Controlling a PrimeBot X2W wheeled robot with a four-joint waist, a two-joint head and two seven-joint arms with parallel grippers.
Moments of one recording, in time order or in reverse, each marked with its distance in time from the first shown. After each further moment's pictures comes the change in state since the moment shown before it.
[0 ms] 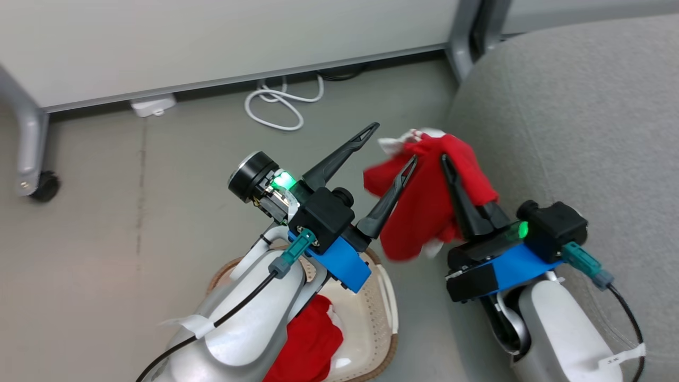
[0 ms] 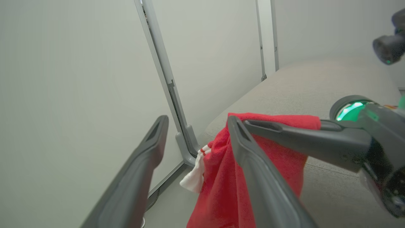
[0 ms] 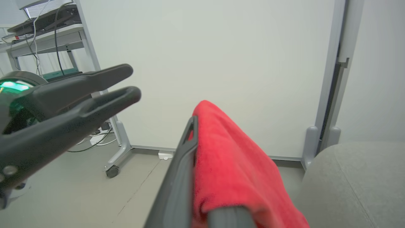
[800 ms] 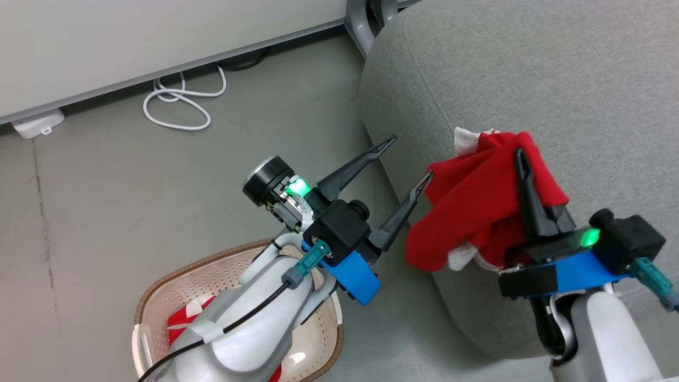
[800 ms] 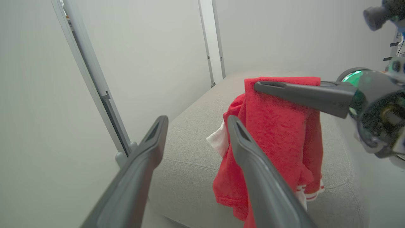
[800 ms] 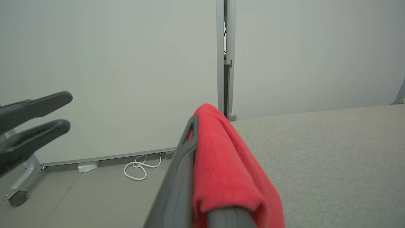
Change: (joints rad) left arm -0.009 0.015 -0.078 -0.011 -0.004 0.000 0.000; right arm 0.102 0.000 -0.201 -0.112 -0.040 0.000 0.000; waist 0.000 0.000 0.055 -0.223
